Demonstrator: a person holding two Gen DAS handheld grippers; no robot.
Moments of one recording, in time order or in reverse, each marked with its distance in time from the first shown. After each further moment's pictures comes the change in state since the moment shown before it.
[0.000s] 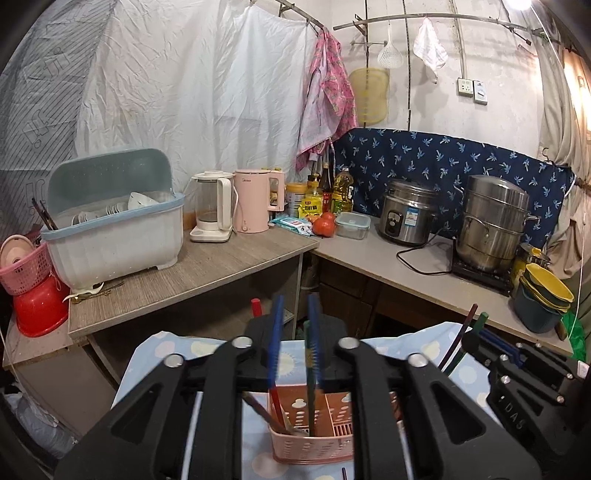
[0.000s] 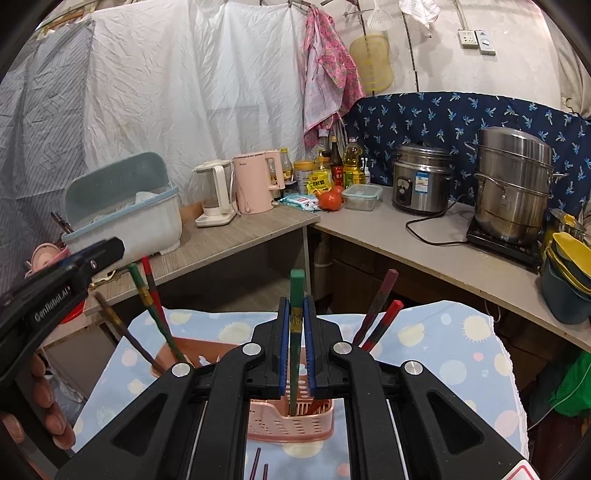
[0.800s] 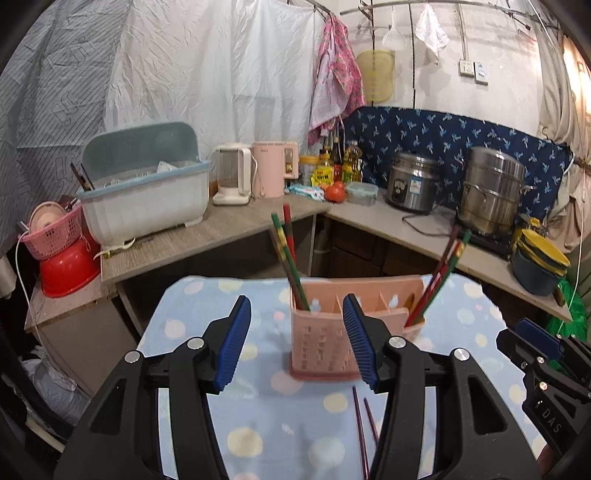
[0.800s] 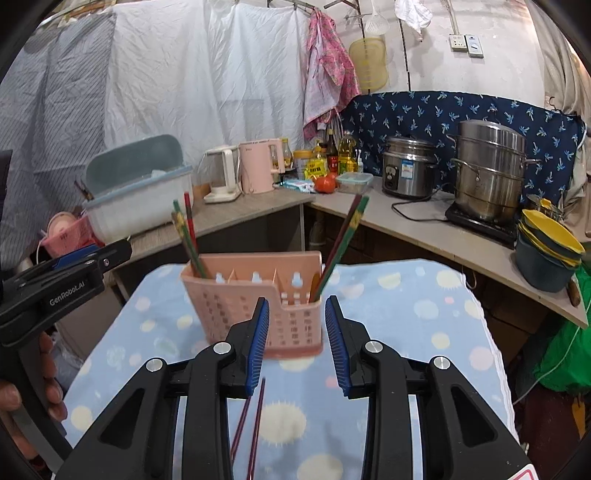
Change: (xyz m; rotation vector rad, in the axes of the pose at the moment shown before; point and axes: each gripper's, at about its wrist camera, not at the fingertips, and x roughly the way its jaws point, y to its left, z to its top) left arm -0.083 0.005 -0.075 0.010 0.097 0.046; right arm -0.098 0.002 -0.087 -0.037 0.038 -0.013
